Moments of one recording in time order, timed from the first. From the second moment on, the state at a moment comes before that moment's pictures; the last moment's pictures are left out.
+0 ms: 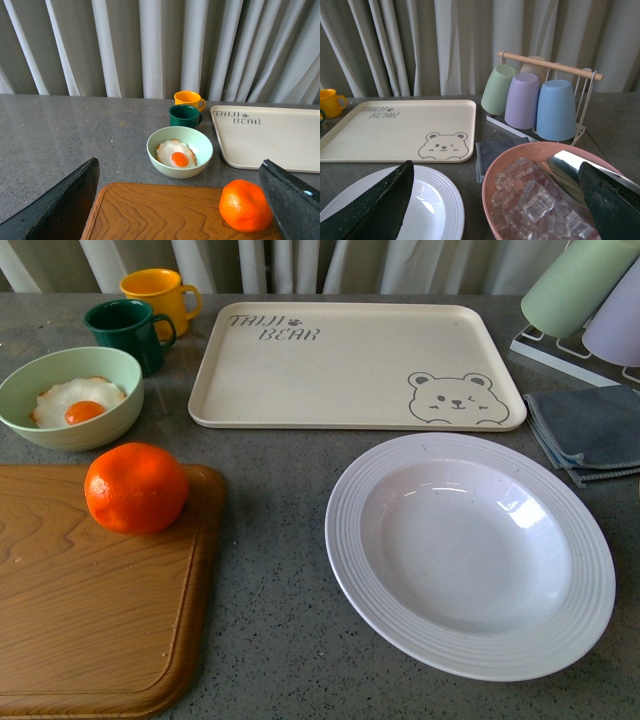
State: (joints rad) left arm 0.00 0.02 0.02 0.00 0.00 0.00; right arm 0.00 0.00 0.02 0.00 0.00 0.00
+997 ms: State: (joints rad) left arm -0.01 0.04 0.03 -0.05 -0.03 -0.01; right arm 0.00 0.00 0.02 0.00 0.00 0.00
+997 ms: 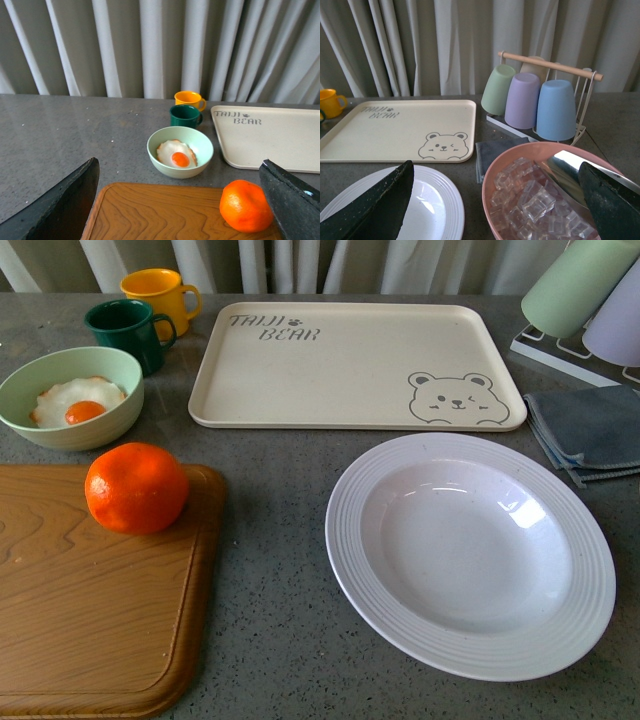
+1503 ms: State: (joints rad) left arm -0.27 1.10 0.38 0.26 -0.13 -0.08; right arm 0.00 0.00 0.02 0.00 0.00 0.00
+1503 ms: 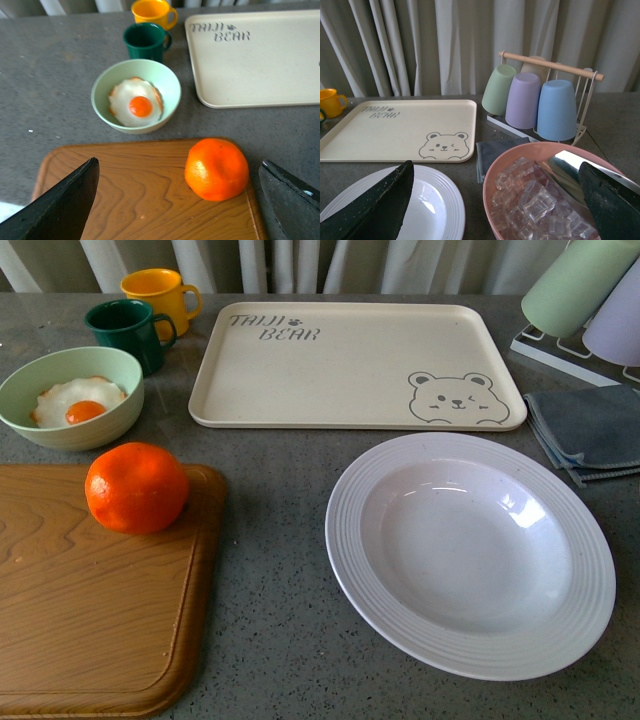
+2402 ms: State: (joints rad) left arm -0.35 1.62 0.48 0.48 -0.10 -0.11; right arm 0.00 0.00 0.02 0.00 0.00 0.00
